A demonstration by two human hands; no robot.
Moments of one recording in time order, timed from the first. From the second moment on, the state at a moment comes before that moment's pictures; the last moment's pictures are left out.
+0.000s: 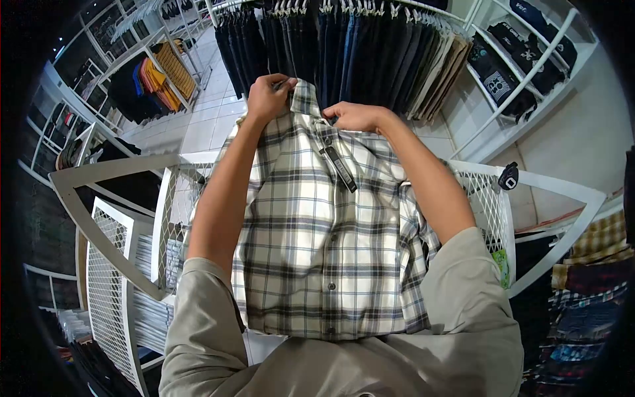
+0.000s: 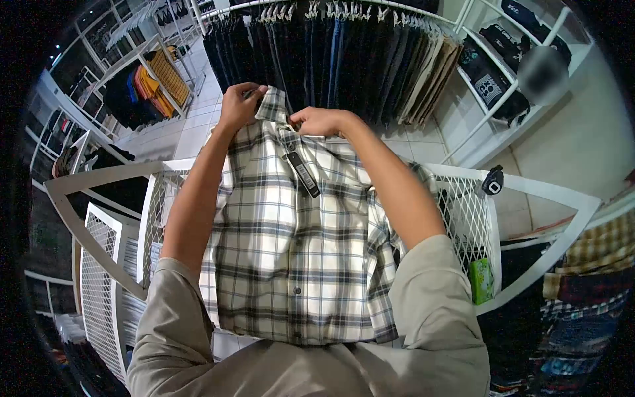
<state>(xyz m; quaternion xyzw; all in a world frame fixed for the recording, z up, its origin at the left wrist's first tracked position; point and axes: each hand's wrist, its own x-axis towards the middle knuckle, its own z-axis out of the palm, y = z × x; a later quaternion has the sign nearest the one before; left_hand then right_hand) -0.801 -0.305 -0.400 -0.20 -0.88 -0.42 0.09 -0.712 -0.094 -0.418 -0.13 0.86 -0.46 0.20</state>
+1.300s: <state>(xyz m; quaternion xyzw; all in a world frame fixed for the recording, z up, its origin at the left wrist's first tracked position) -0.290 -0.487 -0.519 -0.40 -0.84 -0.34 0.13 -0.217 -0.304 -0.521 0.18 0.88 -0.34 -0.28</state>
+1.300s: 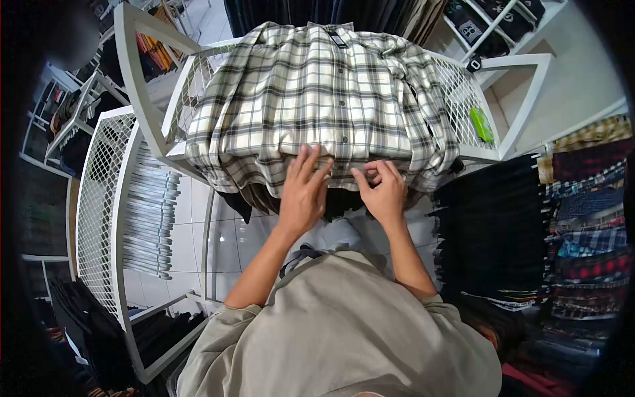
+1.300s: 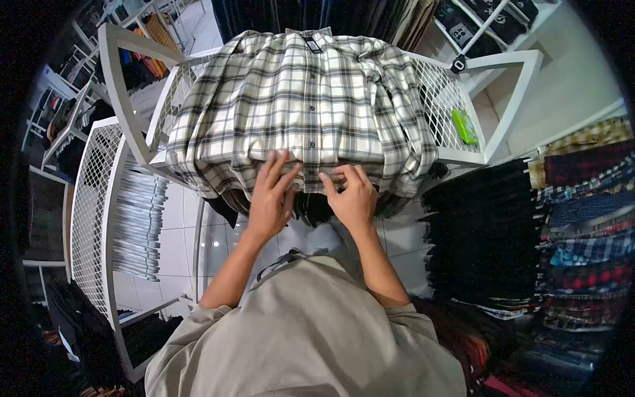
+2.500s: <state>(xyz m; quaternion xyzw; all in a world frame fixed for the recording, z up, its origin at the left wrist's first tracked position) -0.274 -0.484 -0.599 -0.26 -0.87 -0.32 0.26 -0.171 -0.288 -0.496 0.16 0.65 -0.70 -0.26</state>
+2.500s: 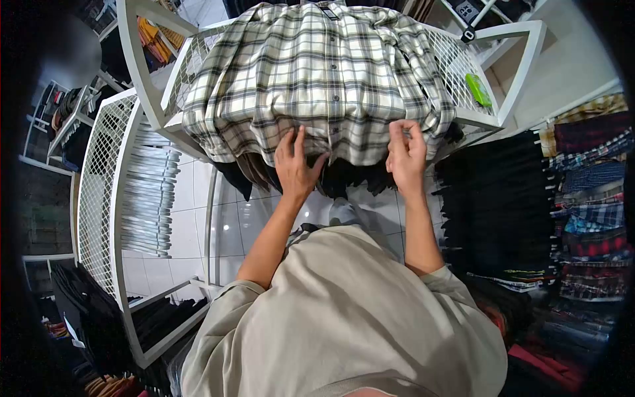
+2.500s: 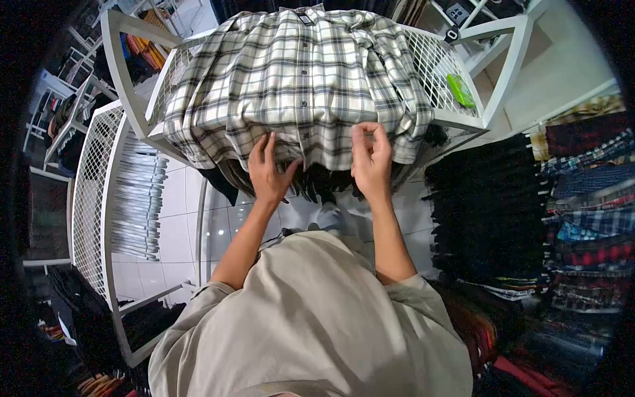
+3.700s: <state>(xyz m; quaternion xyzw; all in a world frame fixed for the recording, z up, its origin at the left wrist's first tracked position) -0.241 -0.566 -0.494 -0.09 -0.71 -0.69 0.01 -0.173 -0.362 -0.576 -0.08 0.91 -0.27 -0.31</state>
